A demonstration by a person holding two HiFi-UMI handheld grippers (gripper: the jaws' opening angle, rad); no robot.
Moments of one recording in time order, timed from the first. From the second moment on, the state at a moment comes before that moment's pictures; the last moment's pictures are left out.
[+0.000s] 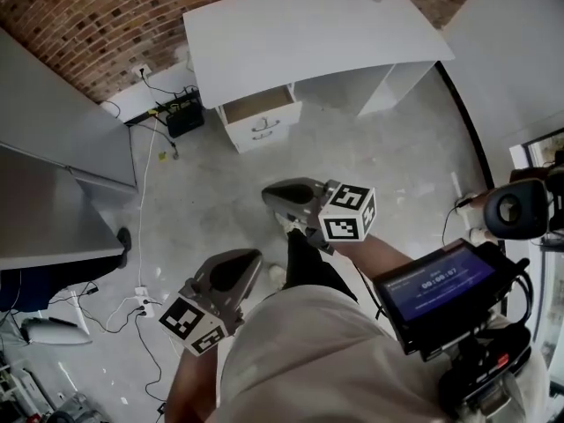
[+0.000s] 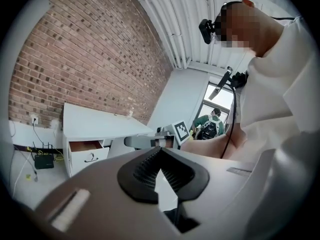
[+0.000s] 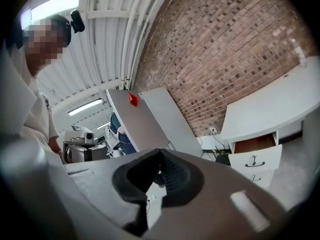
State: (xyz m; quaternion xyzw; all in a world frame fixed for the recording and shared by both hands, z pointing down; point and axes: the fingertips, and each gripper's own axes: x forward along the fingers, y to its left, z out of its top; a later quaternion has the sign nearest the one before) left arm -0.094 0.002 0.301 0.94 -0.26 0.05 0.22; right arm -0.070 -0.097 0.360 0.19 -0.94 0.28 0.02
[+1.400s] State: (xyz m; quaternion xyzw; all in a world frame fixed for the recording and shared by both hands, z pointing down) left arm -0.104 0.050 0.288 0.94 -0.24 0.06 0.21; right arm -0.107 -0.011 0.276 0.16 -0.98 0.13 0.05
